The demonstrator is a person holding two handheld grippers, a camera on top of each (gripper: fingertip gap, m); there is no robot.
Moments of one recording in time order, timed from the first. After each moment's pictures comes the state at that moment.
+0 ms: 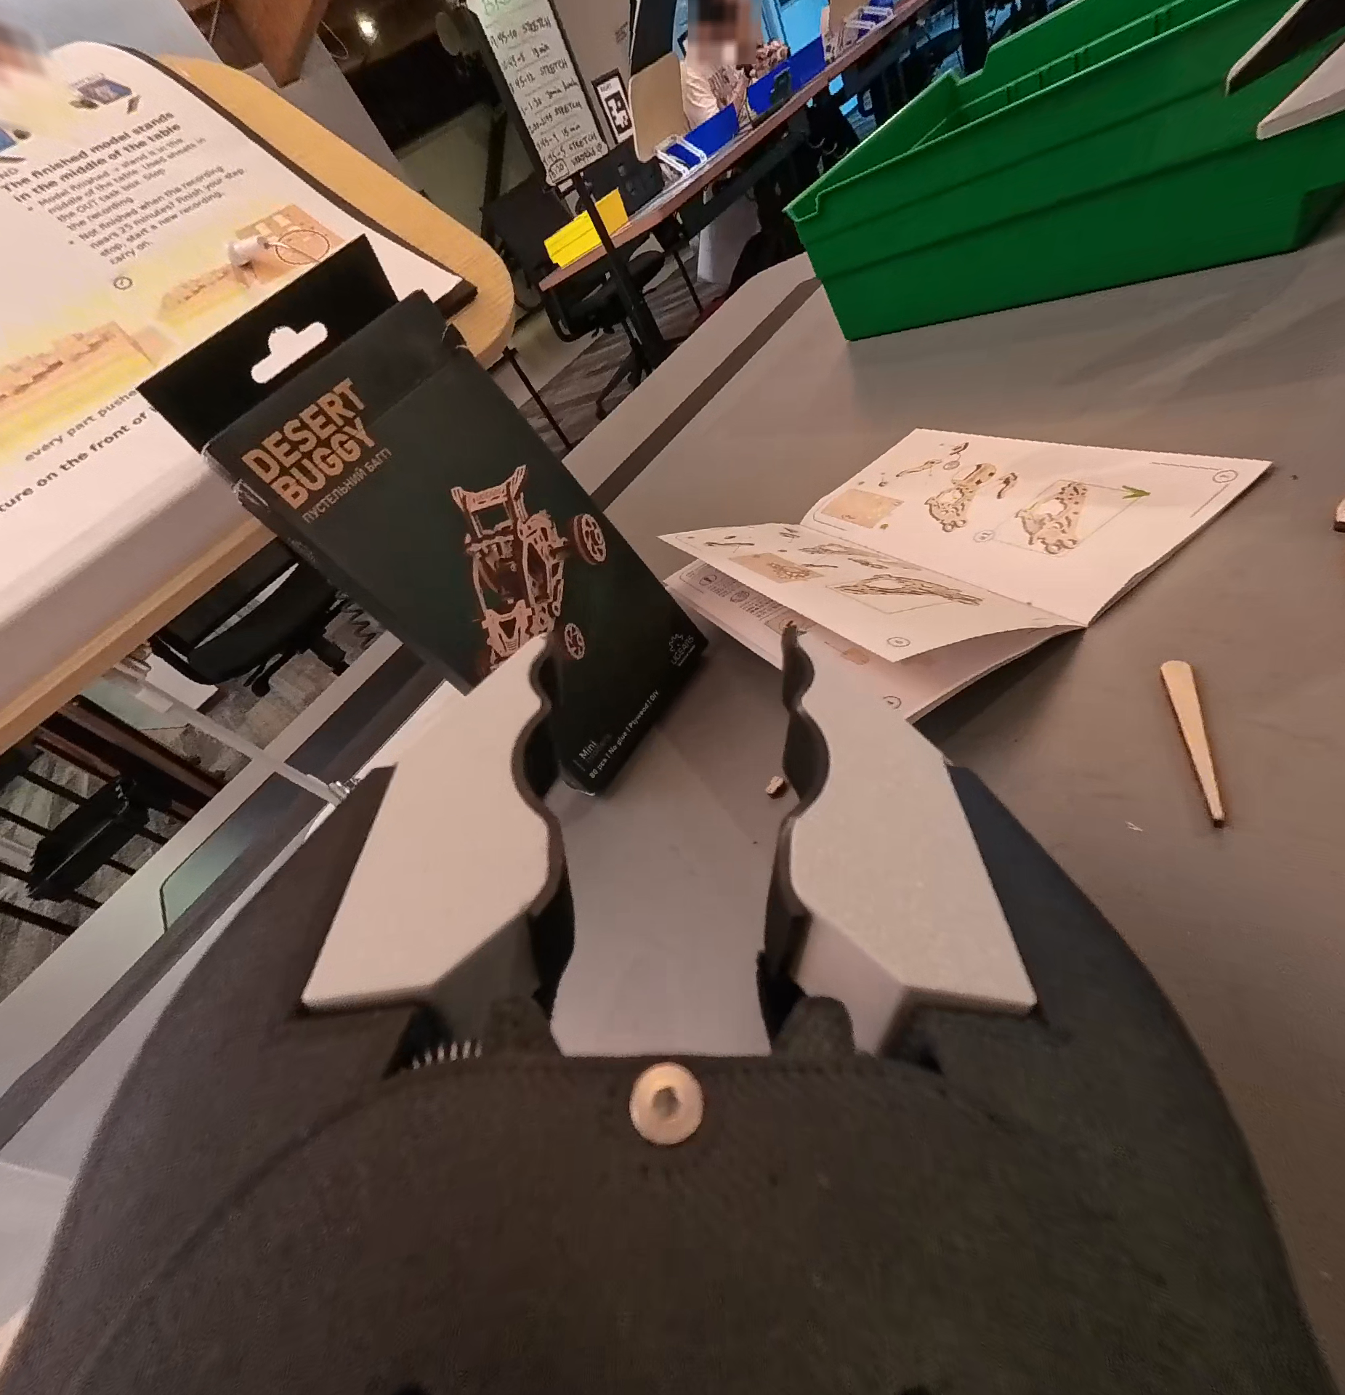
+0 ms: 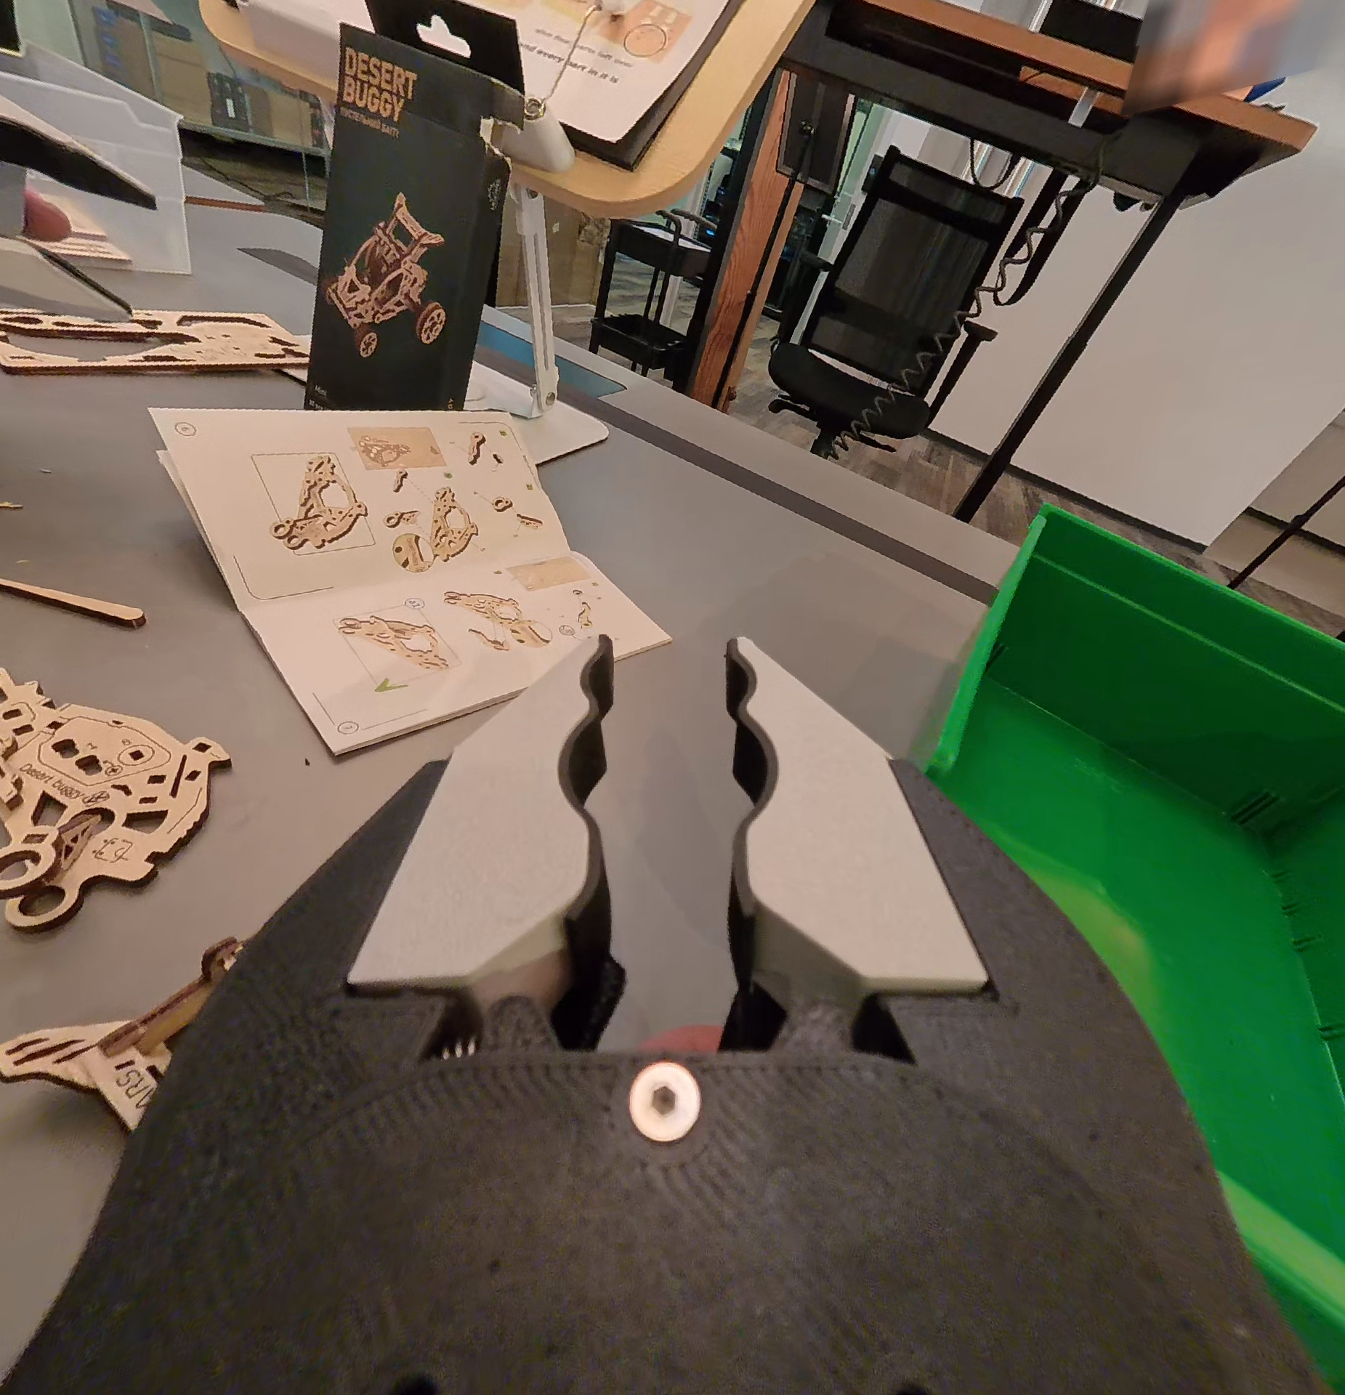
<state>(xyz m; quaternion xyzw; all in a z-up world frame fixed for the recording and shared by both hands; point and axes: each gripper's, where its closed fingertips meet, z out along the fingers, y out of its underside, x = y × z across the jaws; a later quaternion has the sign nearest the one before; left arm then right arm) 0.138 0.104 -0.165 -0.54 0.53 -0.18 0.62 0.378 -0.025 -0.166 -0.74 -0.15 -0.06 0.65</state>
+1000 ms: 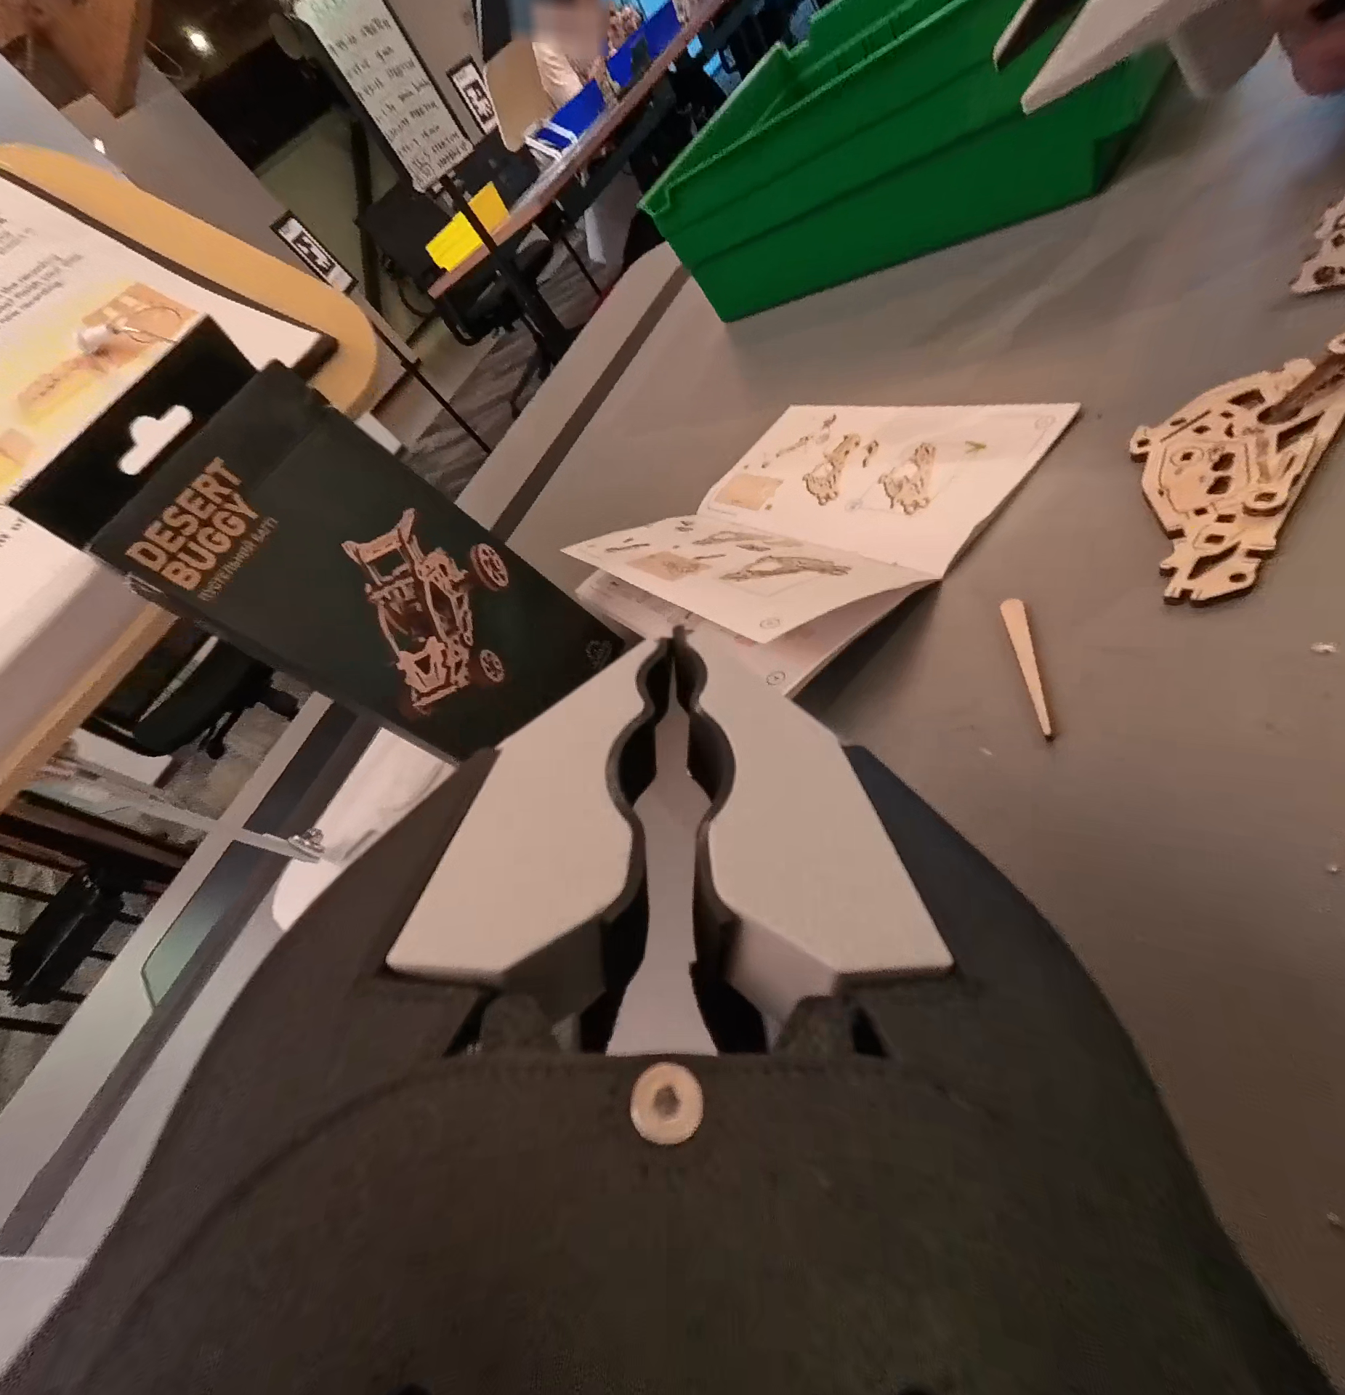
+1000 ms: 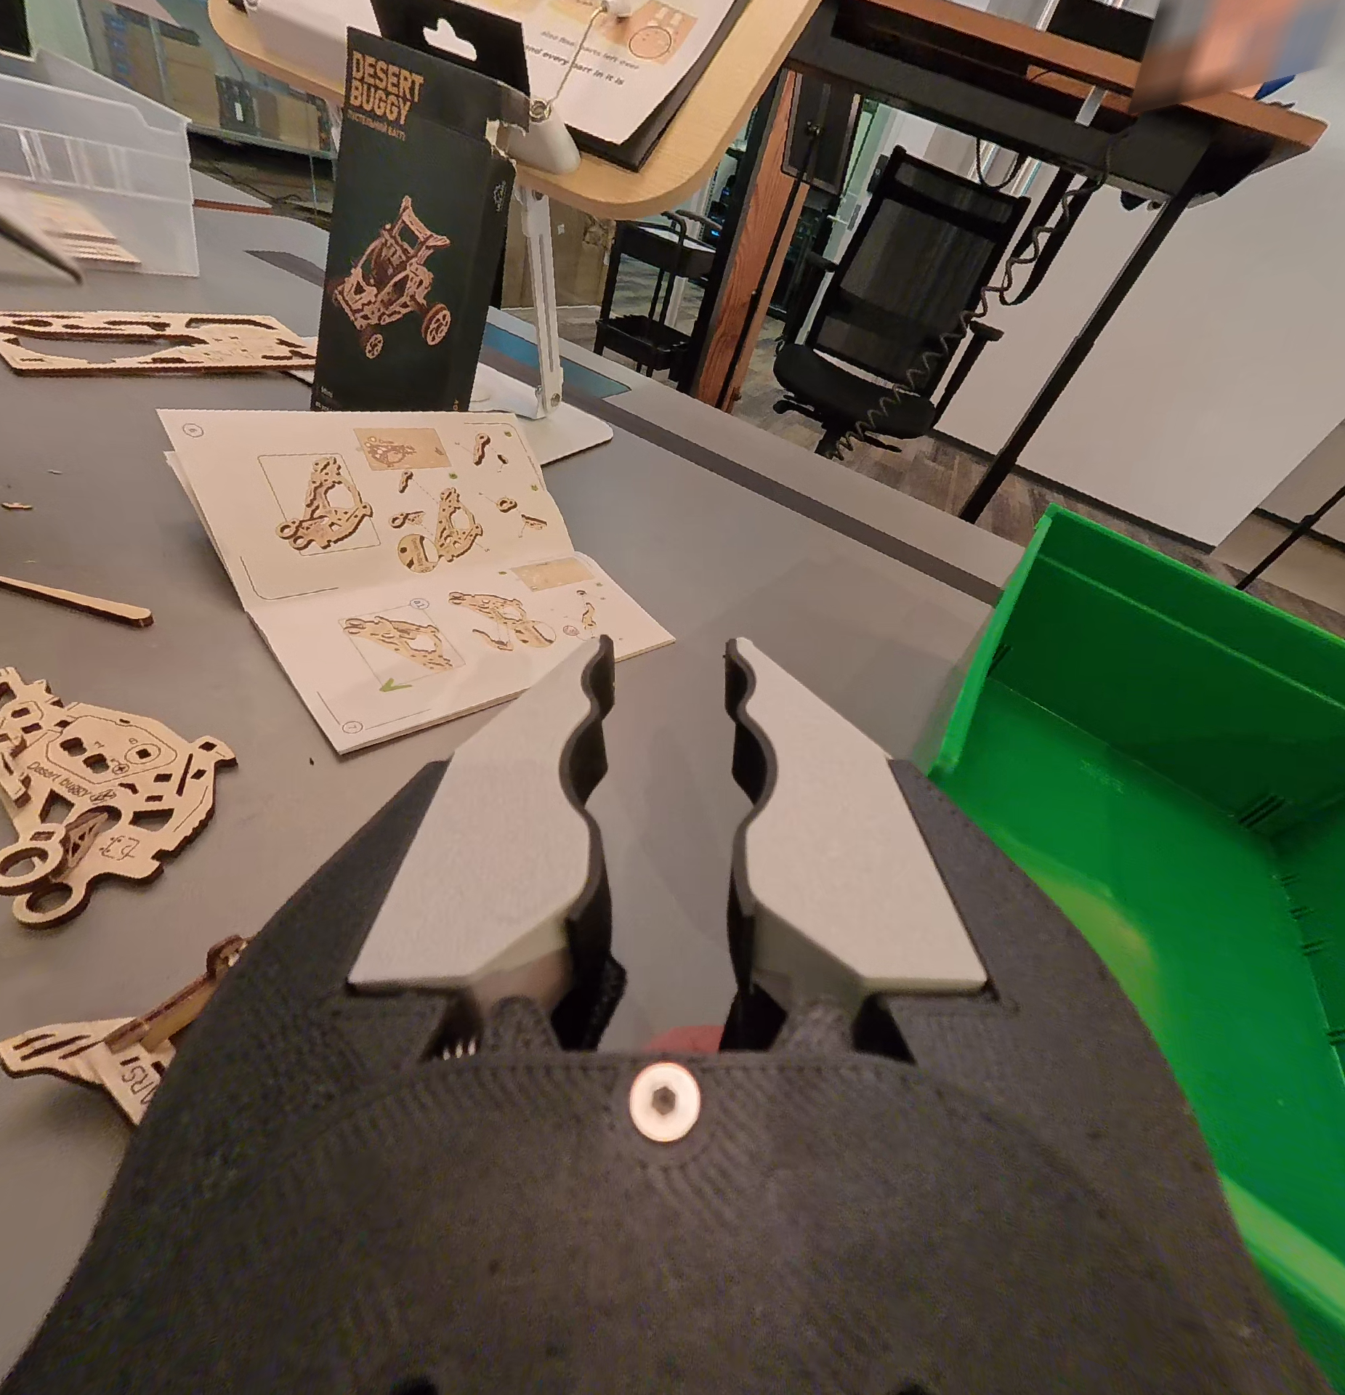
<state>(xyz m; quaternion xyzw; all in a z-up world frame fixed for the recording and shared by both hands) 0.141 0.067 -0.172 -0.50 0.61 -0.17 0.59 0.377 -0.025 -0.166 -0.74 -0.16 -0.05 0.65</state>
